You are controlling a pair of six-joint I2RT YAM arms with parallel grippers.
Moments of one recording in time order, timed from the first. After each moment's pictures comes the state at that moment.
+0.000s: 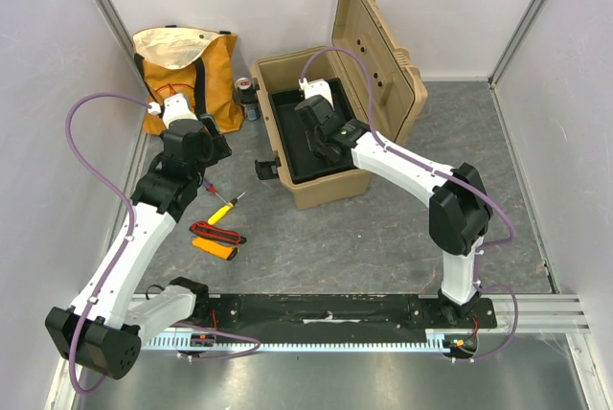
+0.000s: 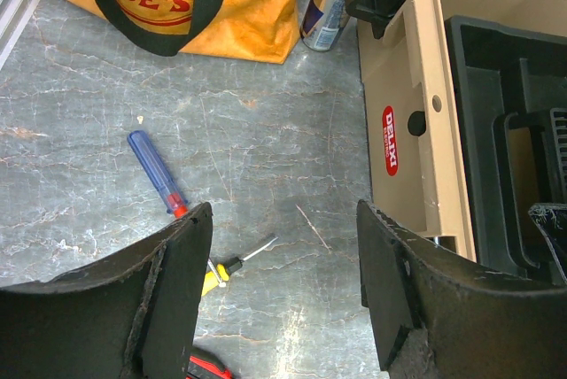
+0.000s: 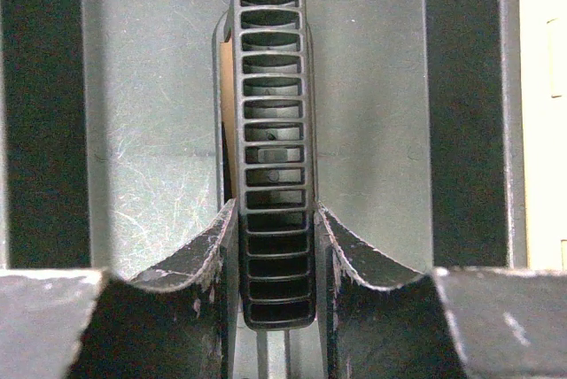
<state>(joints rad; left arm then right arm) -0.31 1.01 1.04 -0.48 -0.41 -0.47 0.77 1.92 1.67 -0.47 0.50 0.26</state>
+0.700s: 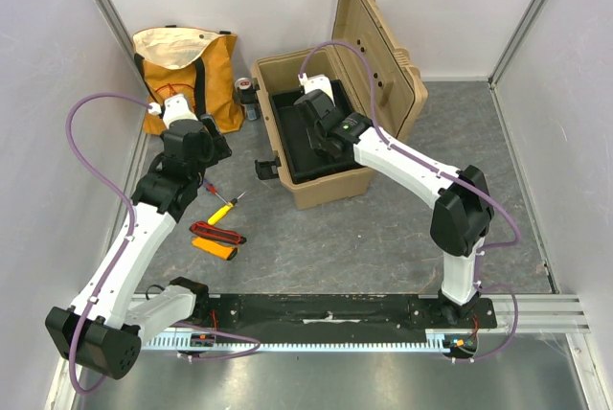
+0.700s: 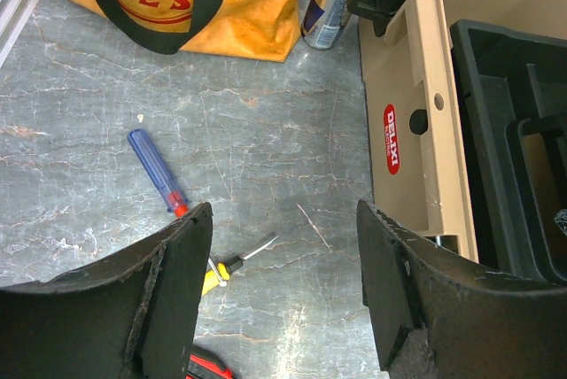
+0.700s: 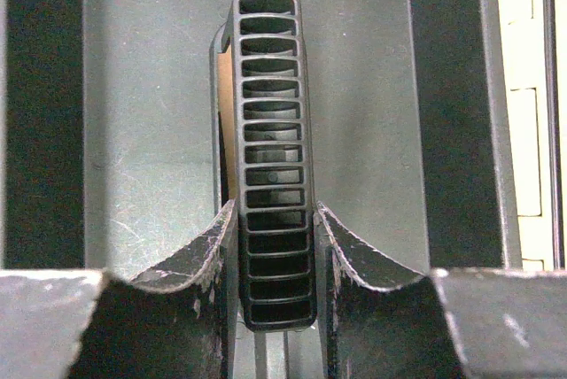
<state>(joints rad) -0.31 1.01 1.04 -0.48 -0.41 -0.47 0.77 1.91 1.74 -0.58 0.50 0.27</state>
